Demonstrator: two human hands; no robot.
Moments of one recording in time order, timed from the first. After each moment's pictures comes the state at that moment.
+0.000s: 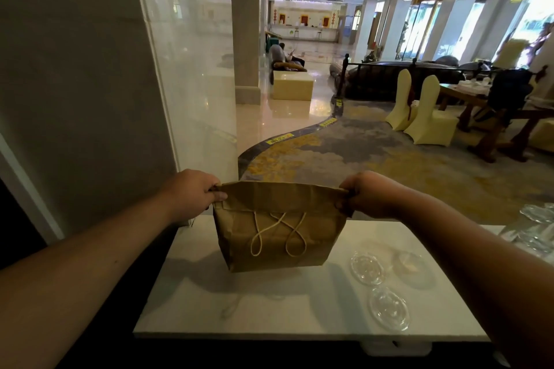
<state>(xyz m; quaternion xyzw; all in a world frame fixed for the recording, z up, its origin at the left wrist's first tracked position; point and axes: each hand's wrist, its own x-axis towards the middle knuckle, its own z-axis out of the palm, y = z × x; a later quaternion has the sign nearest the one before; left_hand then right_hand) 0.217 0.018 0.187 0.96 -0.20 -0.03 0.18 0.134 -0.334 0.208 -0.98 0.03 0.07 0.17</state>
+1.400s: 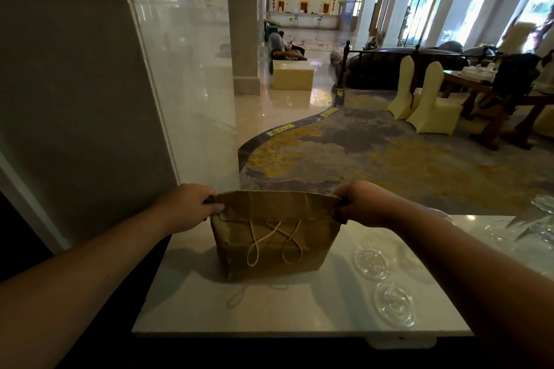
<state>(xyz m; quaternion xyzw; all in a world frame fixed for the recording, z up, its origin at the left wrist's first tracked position) 0.240 0.025 0.137 0.96 -0.18 -0.07 0.19 0.146 -0.330 0.168 -0.98 0.02 0.10 0.19</state>
